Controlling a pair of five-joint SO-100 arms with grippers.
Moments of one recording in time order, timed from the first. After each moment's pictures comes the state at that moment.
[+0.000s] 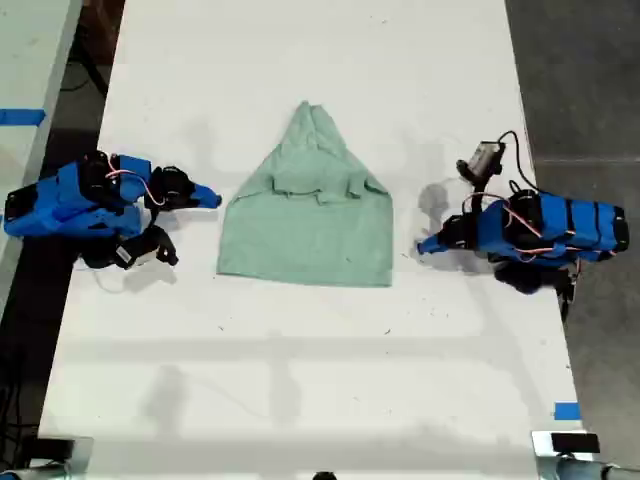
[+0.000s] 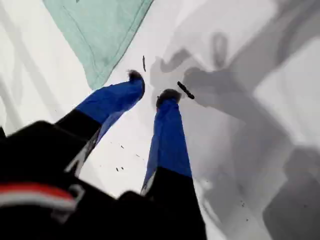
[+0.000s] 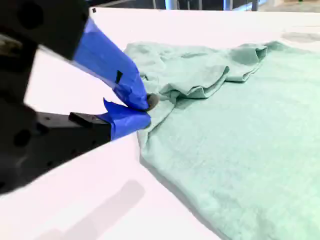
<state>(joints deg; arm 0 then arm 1) -21.8 206.0 183.3 60.9 4.5 7.6 200.6 174.6 79.9 -9.8</state>
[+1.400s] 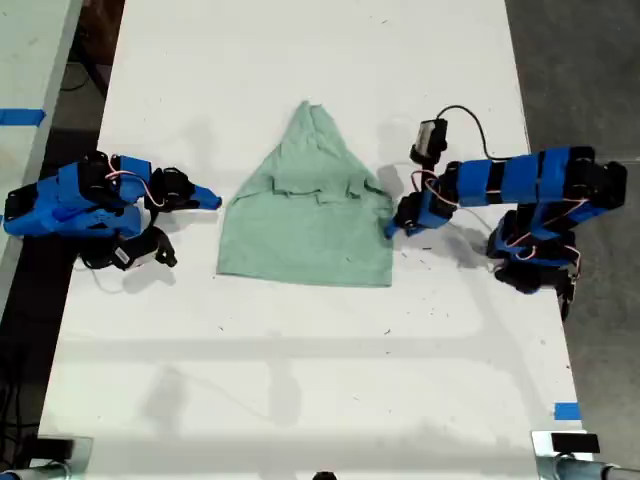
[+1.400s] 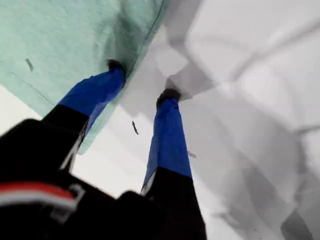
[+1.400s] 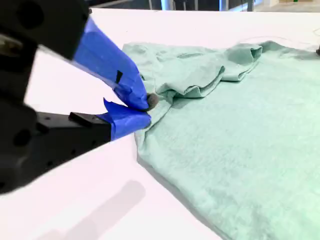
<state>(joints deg) -20.9 206.1 183.3 60.9 4.5 18.5 115.0 130.3 57.4 -16.8</state>
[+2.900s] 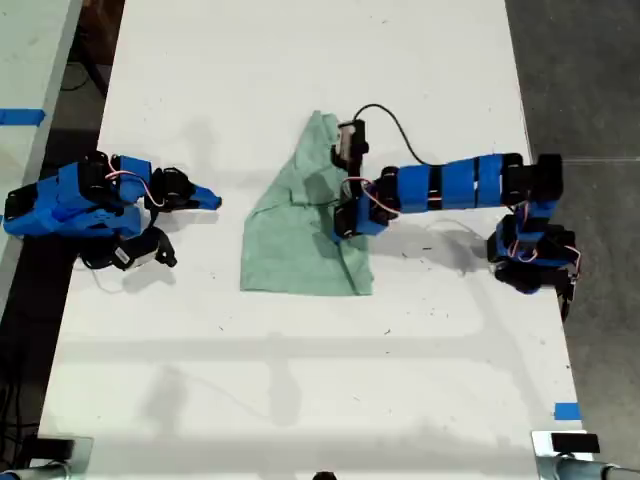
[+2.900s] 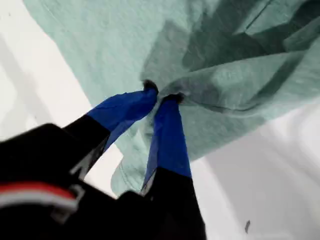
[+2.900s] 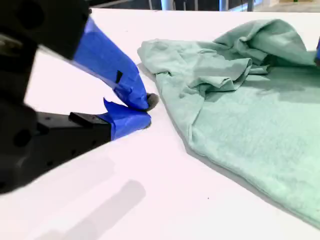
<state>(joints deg) -20.9 206.1 183.3 60.9 4.5 7.6 79.2 79.3 63.5 -25.5</state>
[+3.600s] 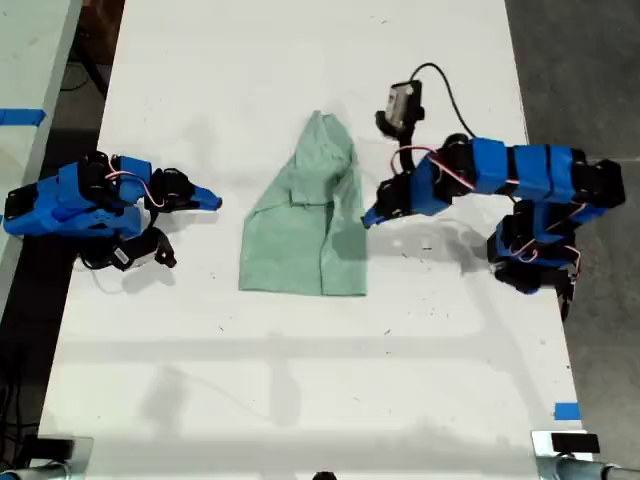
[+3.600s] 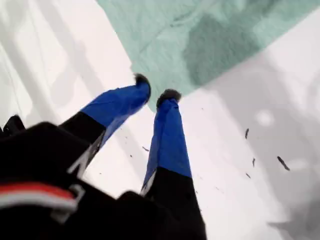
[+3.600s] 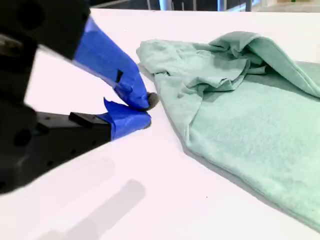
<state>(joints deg) -20.6 206.1 183.3 60.9 4.5 7.0 120.7 95.8 80.9 -21.9</state>
